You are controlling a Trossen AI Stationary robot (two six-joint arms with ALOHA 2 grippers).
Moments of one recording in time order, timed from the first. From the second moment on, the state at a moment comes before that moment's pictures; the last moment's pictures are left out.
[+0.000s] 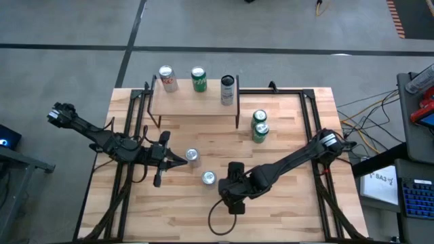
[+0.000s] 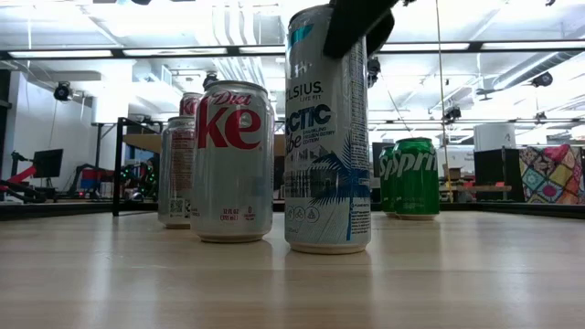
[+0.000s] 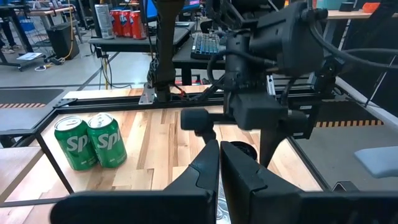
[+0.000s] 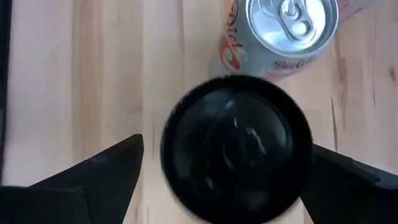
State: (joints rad) left arm -0.48 0.90 0.74 -0.02 -0.39 -0.09; right arm 0.43 1.98 1.71 -0.86 0.21 0.39
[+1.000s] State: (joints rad) left arm -0.48 1.21 0.74 0.25 -0.49 0.08; right arm 0.41 1.77 1.71 -0.91 0.51 0.24
